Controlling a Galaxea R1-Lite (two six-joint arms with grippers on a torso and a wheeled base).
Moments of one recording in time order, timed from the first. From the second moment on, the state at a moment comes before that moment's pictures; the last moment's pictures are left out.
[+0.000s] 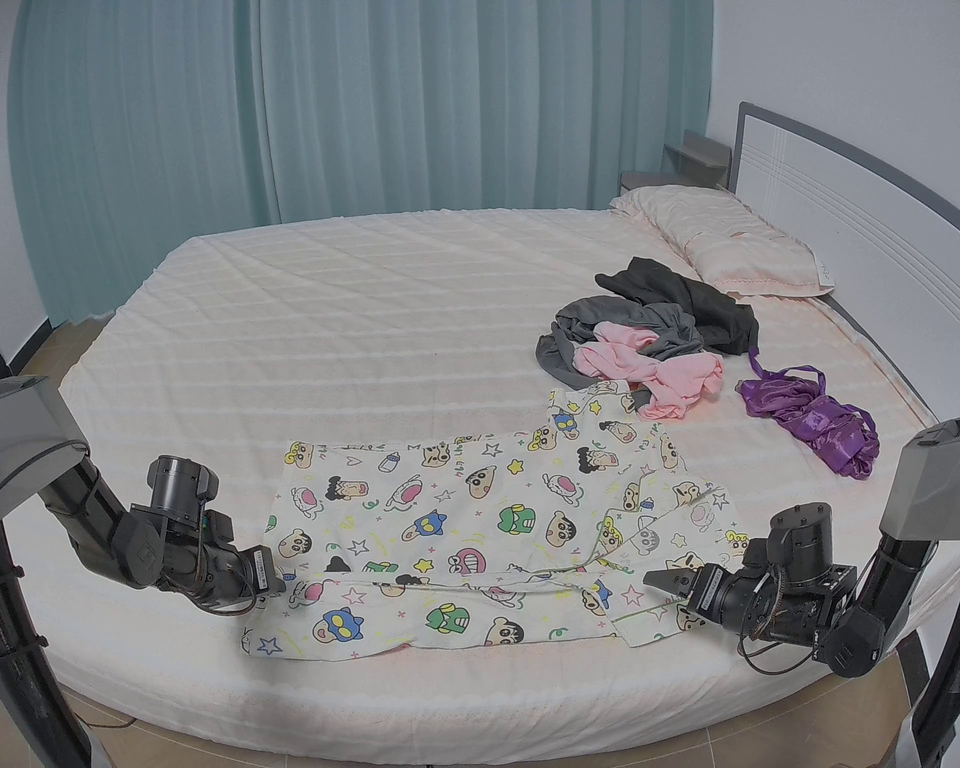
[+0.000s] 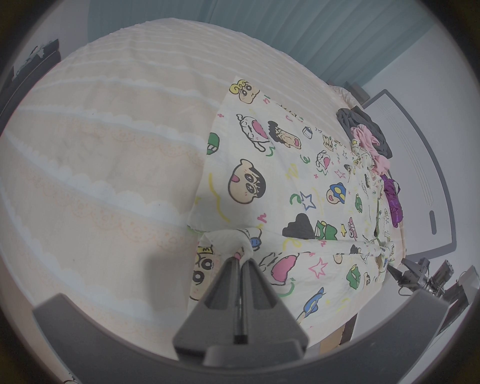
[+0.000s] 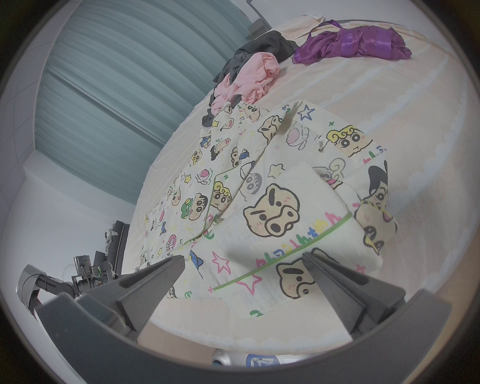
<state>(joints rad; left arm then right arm) -0.04 2.04 -0.65 -0.40 -0.27 -0.35 0.38 2.07 -0.26 -1.18 0.10 0.79</state>
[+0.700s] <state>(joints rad) -0.04 2.01 -0.64 -0.40 -0.26 -0.35 0.23 2.08 -0.23 -1.37 0.17 0.44</state>
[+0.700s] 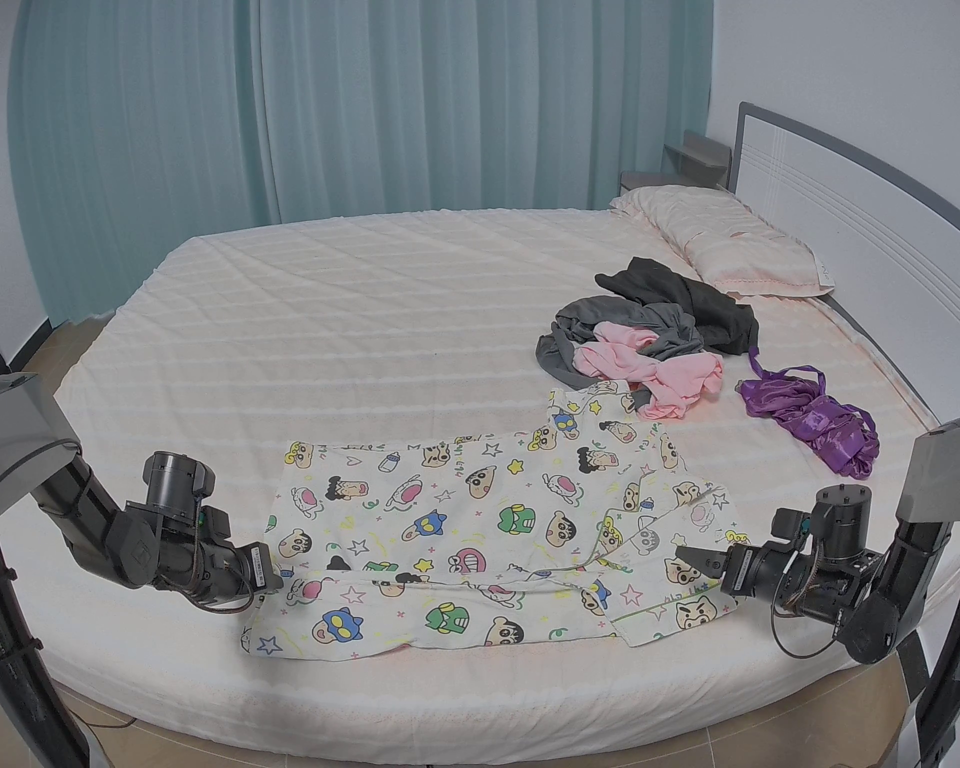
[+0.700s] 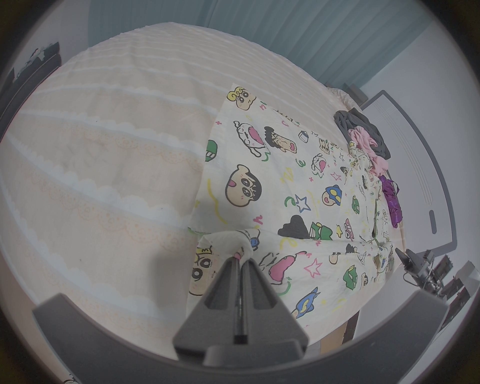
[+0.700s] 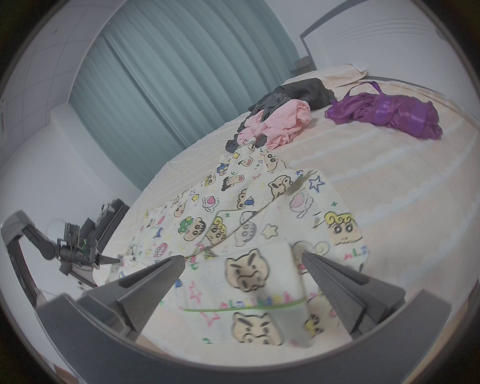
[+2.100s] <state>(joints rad) -0.04 2.05 -0.70 -0.41 -0.22 -0.44 0.06 2.26 -0.50 -1.24 0.50 0.32</state>
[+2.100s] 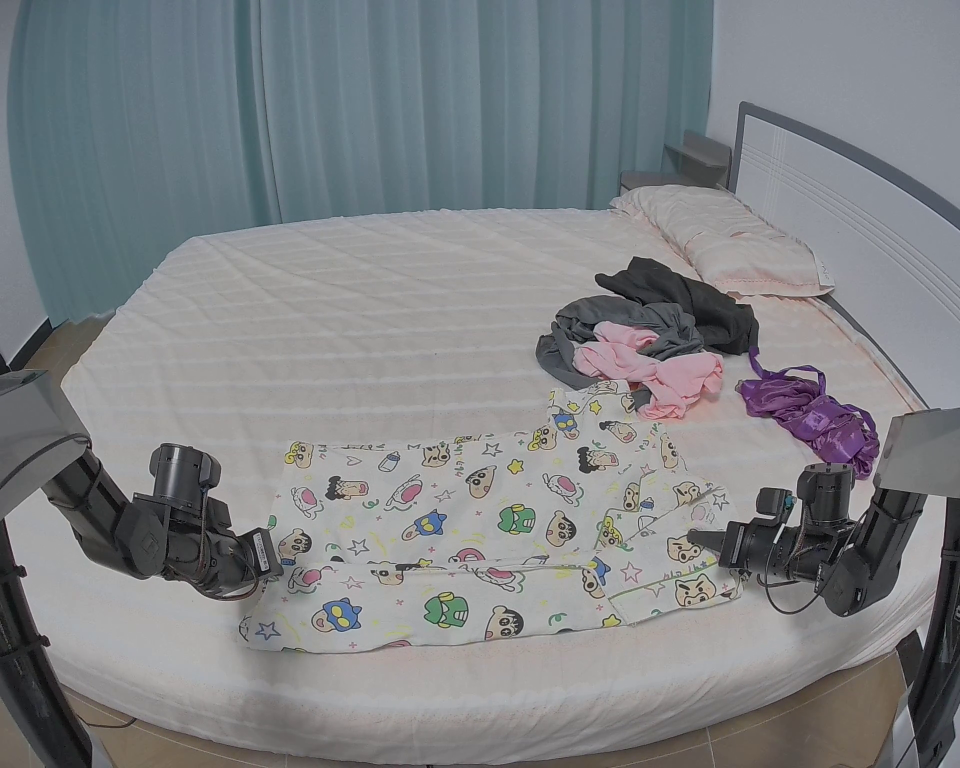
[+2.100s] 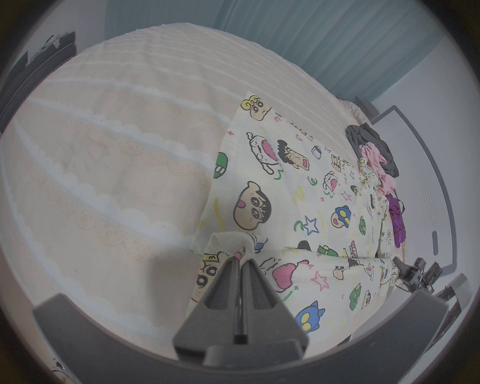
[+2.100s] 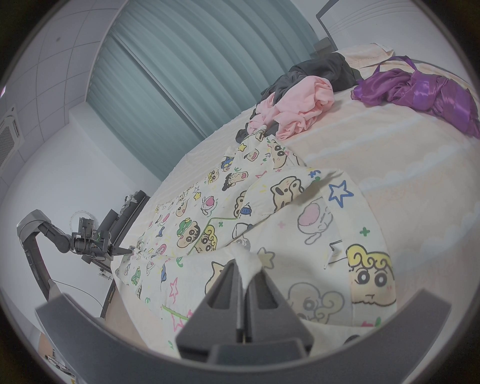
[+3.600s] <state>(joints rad) 0.05 1.76 -0.47 -0.61 -0.36 -0.73 0.03 2.05 -0.25 -1.45 0.33 0.71</state>
